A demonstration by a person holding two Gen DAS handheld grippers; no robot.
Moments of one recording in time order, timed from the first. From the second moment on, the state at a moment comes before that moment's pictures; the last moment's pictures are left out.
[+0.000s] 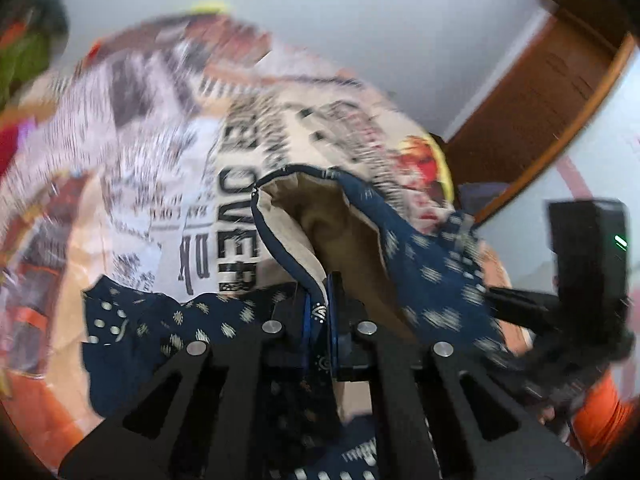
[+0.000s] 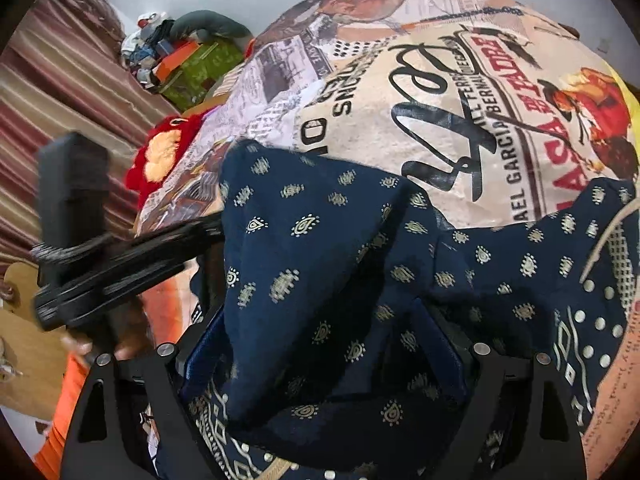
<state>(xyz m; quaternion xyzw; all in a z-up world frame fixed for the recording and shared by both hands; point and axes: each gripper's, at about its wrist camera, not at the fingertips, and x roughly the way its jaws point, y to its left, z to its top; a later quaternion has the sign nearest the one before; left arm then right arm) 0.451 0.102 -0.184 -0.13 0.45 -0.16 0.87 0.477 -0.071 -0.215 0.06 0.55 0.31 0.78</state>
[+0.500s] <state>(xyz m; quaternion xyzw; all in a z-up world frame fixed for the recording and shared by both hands) 0.307 0.052 -0.161 -0.02 0.45 -0.19 0.87 0.380 -0.107 -0.178 0.05 0.51 0.37 0.78</state>
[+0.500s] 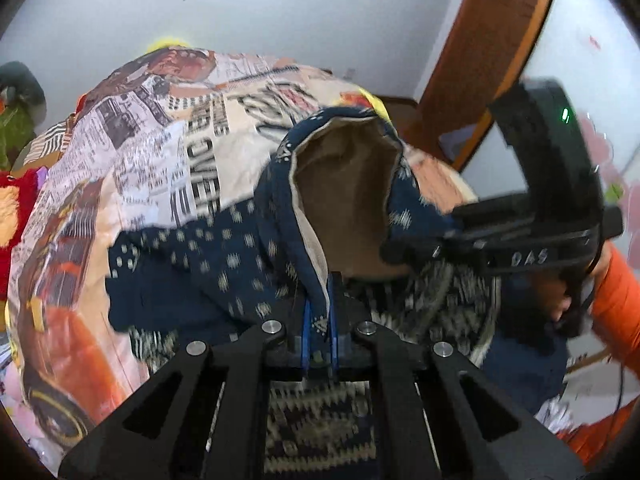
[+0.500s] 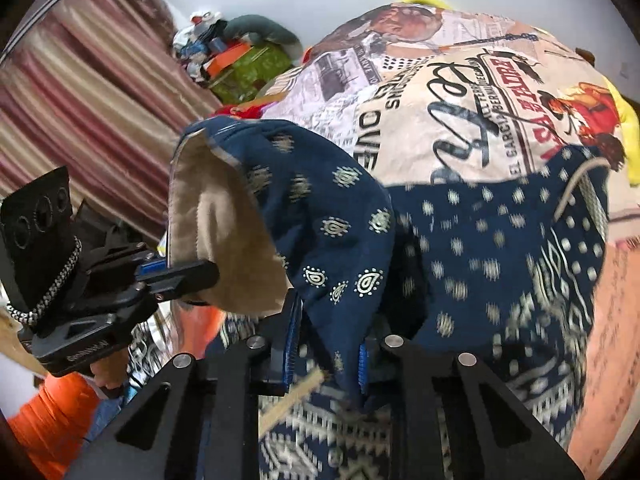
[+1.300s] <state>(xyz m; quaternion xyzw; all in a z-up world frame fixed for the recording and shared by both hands) 0.263 0.113 -0.125 -0.03 0.42 -0.10 0.90 0.320 -0.176 -0.145 0.03 0.52 0.30 0.80</state>
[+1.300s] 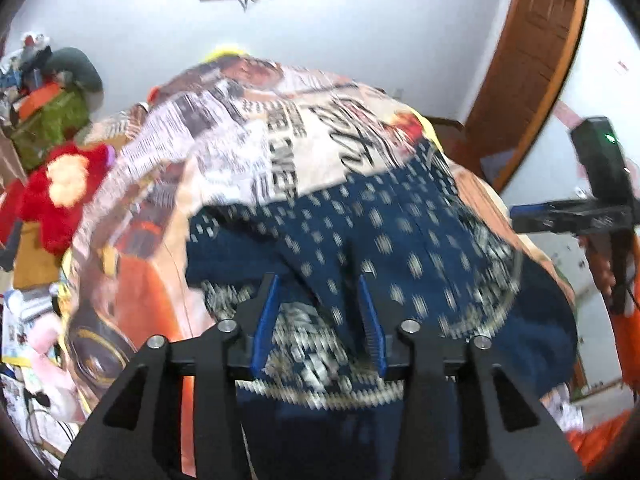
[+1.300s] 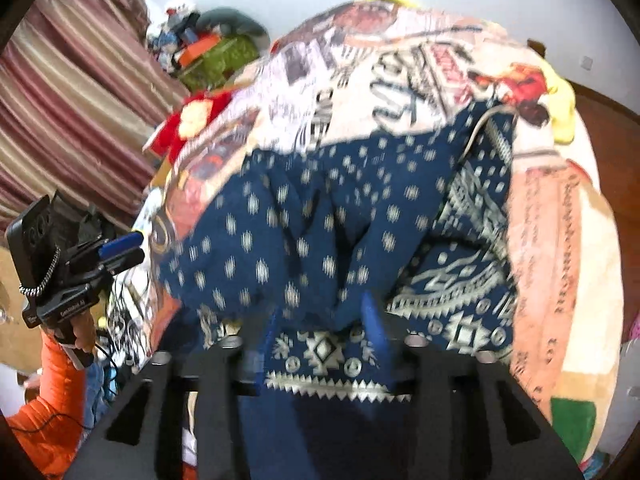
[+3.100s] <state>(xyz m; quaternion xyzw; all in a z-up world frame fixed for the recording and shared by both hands) 0.366 0.251 -0.289 -0.35 0.53 0.01 0.77 0.464 -0.244 -0.214 0.17 0.56 0.15 0.79</state>
